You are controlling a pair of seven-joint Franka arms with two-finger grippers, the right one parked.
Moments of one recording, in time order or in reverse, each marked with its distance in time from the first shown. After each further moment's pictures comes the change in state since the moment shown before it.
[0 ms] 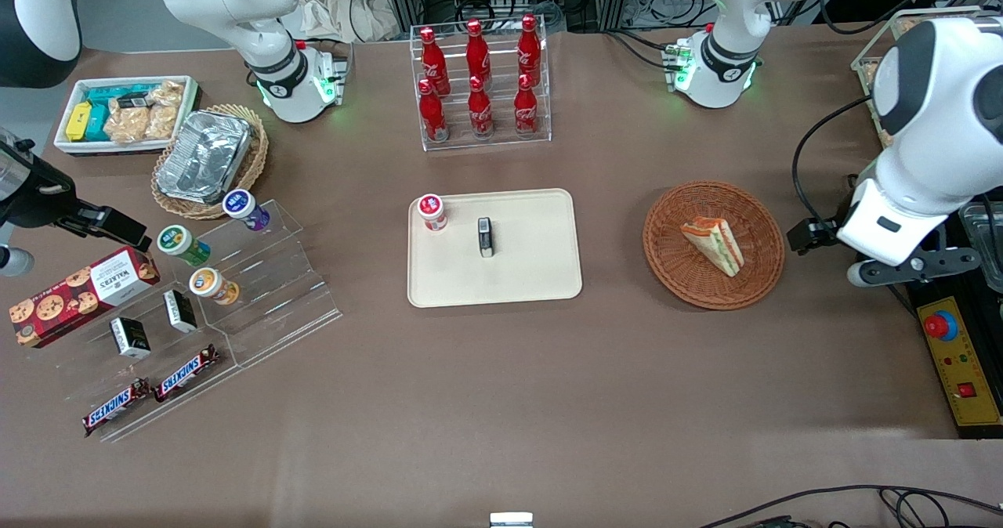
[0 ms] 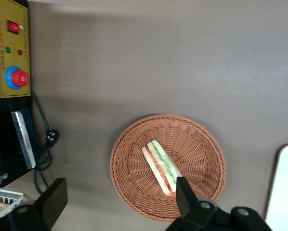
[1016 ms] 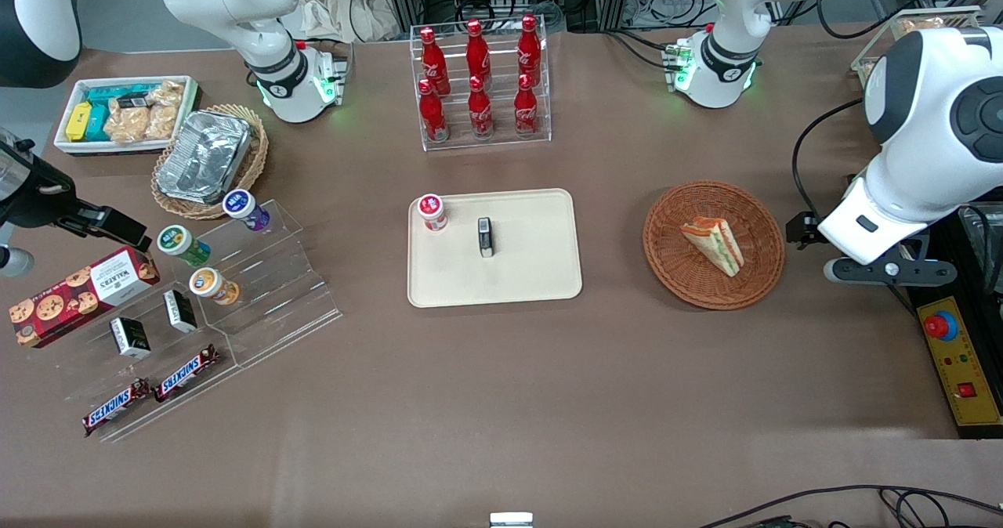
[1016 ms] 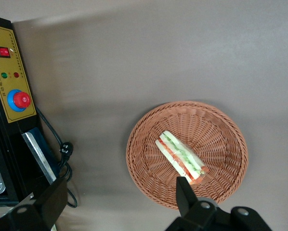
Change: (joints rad) arm -0.002 0.013 0.008 0.000 0.016 -0.034 0.240
